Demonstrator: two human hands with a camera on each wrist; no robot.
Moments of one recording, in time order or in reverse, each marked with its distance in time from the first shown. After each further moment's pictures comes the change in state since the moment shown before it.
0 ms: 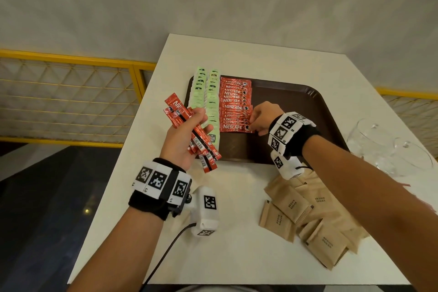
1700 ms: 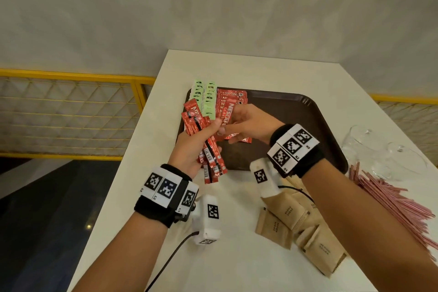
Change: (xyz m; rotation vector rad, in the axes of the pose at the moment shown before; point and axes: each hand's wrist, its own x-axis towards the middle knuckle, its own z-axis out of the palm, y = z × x) left_hand -0.021 0.000 0.028 0.177 -0.108 0.078; right_hand -0.064 -0.034 -0.008 0.532 -0.314 -0.476
